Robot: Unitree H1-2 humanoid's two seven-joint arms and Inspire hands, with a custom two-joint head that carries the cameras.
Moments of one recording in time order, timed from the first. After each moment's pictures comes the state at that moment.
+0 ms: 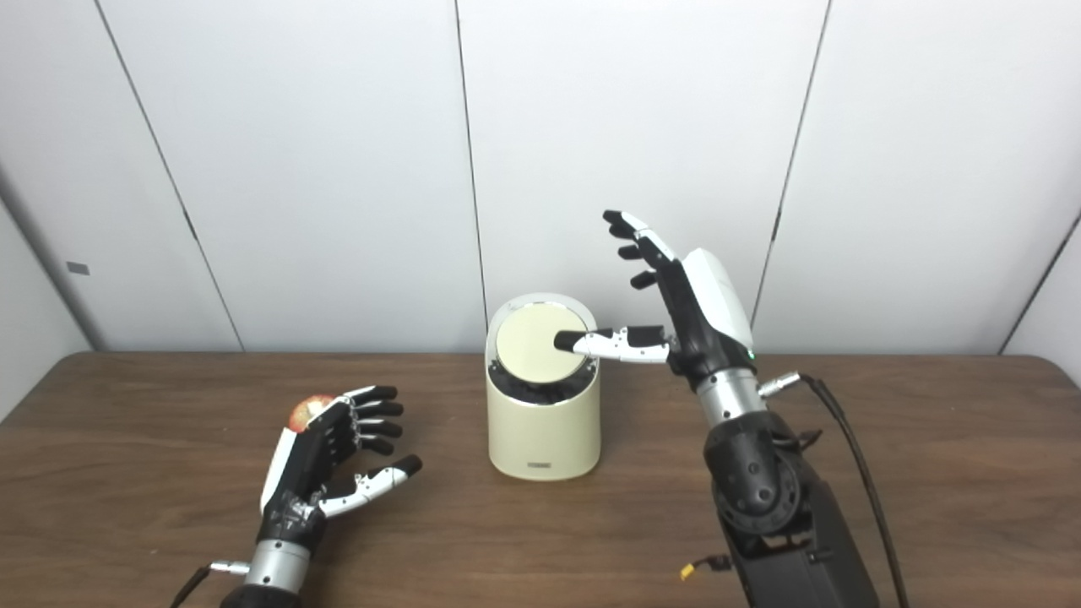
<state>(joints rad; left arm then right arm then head) -0.24 0.09 0.05 0.24 0.08 -0.29 0.03 -0.62 -0.17 0.14 -0.04 -0.58 0.17 0.01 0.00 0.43</state>
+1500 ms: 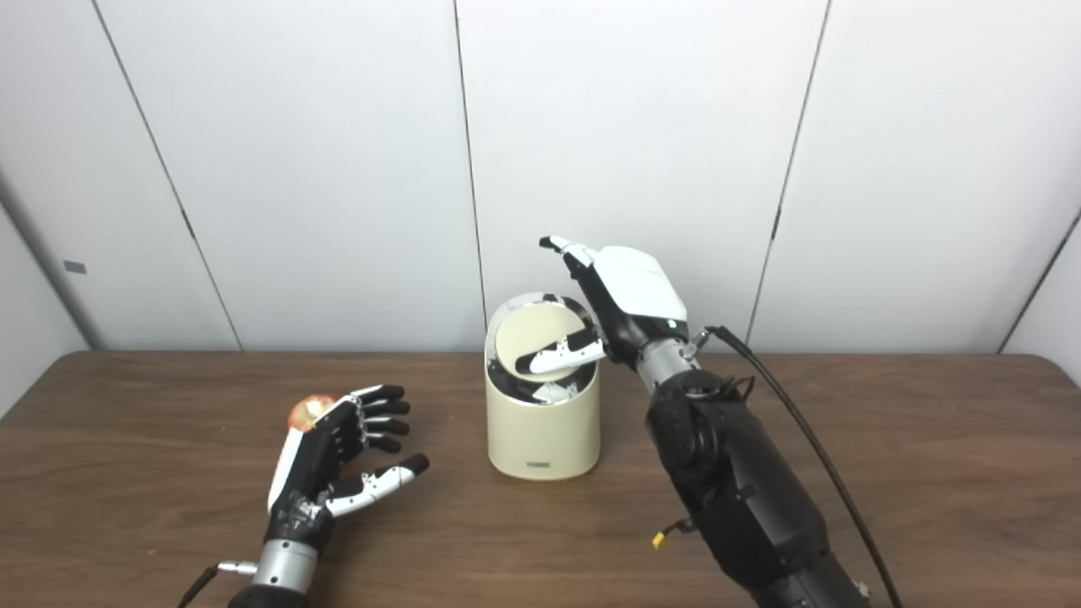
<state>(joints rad) -0.24 0.07 0.04 0.23 0.08 -0.29 0.03 -0.73 -0.20 0.33 0.18 -0.77 0.19 0.05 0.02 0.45</state>
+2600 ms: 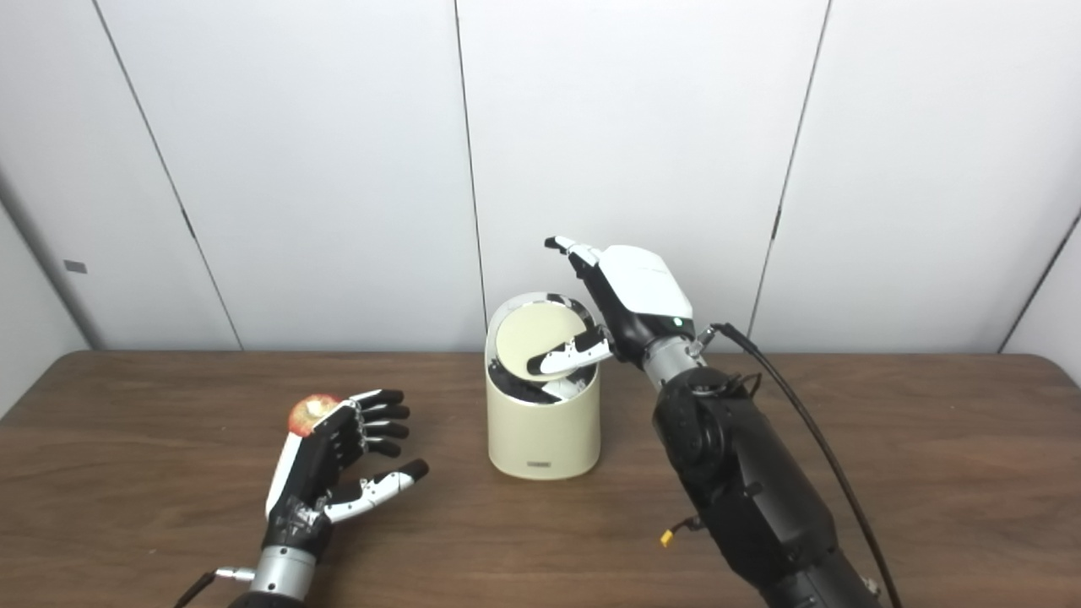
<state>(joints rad) -0.22 0.07 0.03 0.20 0.07 -0.27 0.03 -0.74 -0.23 0.35 0.18 -0.78 0.19 0.06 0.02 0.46</state>
